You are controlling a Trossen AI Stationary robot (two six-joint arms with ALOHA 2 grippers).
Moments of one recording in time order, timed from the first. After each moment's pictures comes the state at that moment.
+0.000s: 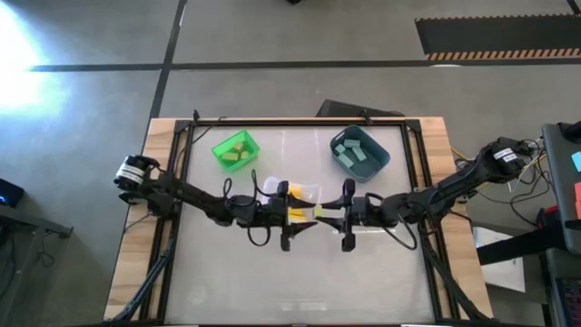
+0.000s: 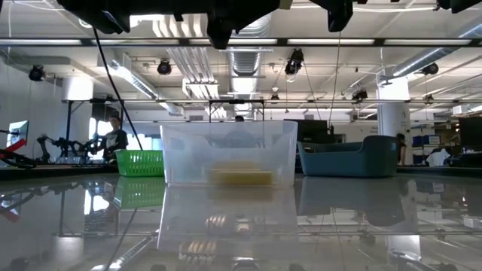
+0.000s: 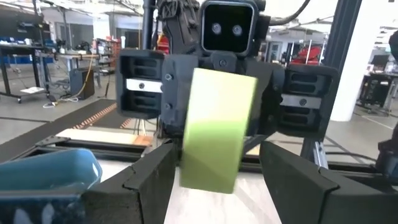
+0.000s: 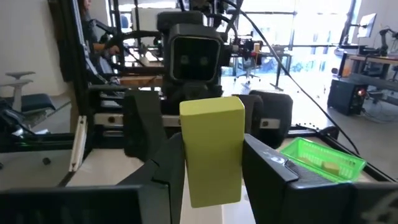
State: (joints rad) left arm -0.26 1.67 0.88 0.93 -0.29 -0.07; right arm 0.37 1.32 0.63 0.74 0.42 -0.01
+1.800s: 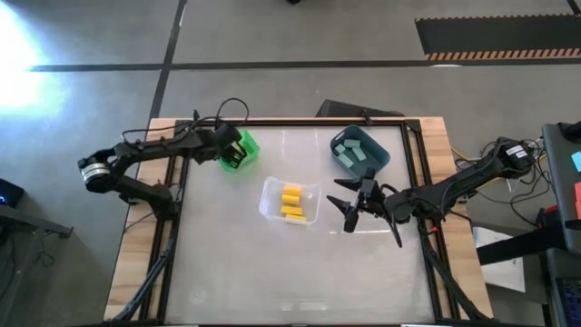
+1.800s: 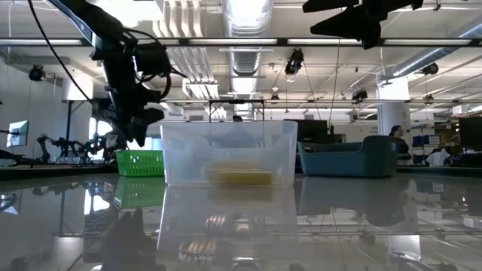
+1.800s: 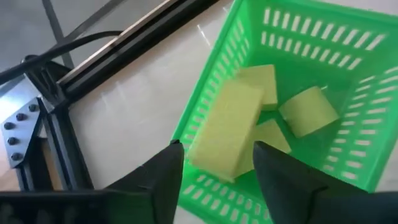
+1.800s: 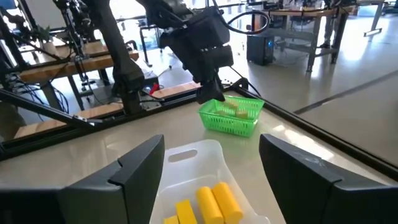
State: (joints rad) left arm 0.59 1.31 0.78 -0.61 -0.47 -0.33; right arm 0.37 1.15 0.63 0.34 0.76 0.24
